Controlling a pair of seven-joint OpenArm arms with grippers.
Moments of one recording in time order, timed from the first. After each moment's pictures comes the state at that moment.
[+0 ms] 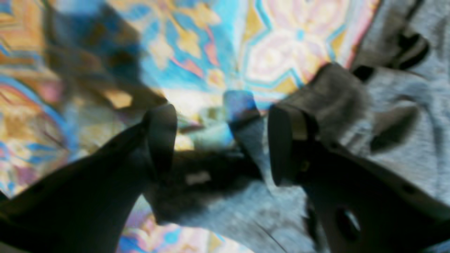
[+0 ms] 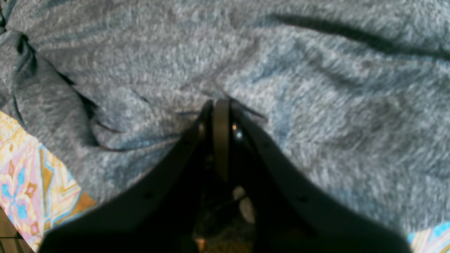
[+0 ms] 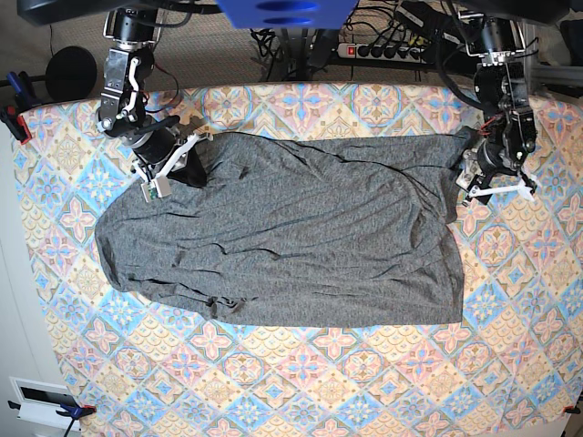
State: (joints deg) left arm 8.4 -18.7 -15.7 95.4 -37.5 40.7 53.6; right arm -11.4 8.2 14.7 79.4 15.6 38.5 -30.4
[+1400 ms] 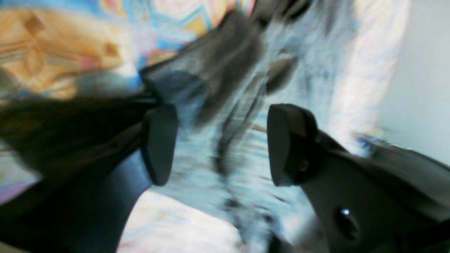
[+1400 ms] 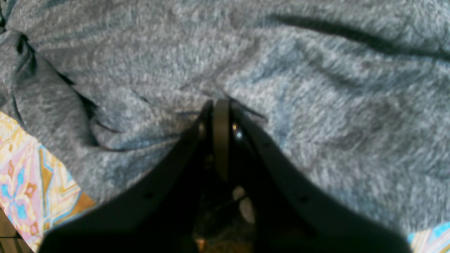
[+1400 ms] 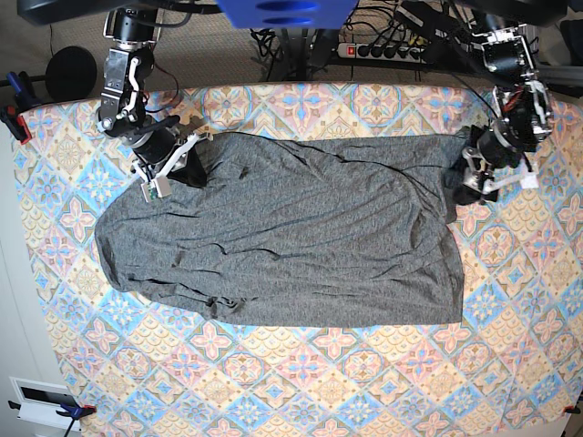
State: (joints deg) left arm 14.5 -16.7 -28.1 97.9 -75.6 28.5 50.1; right arm -11.4 8.2 14.6 79.4 15.4 38.5 -30.2
